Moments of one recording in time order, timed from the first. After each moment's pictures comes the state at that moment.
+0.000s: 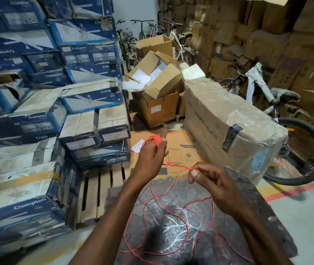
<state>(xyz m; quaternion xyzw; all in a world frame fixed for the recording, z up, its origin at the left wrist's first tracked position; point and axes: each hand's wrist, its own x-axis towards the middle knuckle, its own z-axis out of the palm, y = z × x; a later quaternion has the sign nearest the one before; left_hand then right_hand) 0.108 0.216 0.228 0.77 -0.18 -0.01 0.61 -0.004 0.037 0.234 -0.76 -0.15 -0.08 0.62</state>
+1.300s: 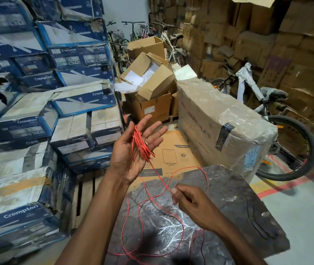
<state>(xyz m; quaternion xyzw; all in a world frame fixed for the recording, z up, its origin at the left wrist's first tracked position) 0.109 0.237 0.282 0.30 -0.09 -0.27 0.91 -0.016 0.057 0.172 -0.82 -0.08 0.02 0.57</state>
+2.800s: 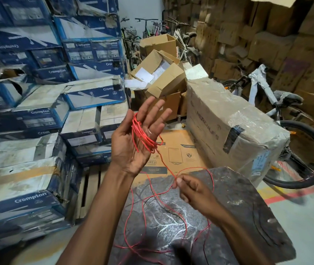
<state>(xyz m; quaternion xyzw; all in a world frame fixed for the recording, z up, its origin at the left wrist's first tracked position) 0.105 0.253 0.299 0.22 -0.11 -0.27 0.93 0.009 0.058 0.166 -0.75 -0.05 0.06 0.66</state>
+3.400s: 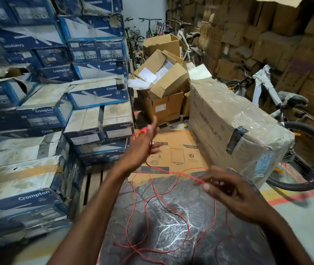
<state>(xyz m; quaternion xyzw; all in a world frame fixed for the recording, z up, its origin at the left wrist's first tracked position) 0.121 0.259 0.256 0.78 -0.18 -0.11 0.58 -0.024 0.011 0.244 -0.83 -0.18 -0.03 0.53</state>
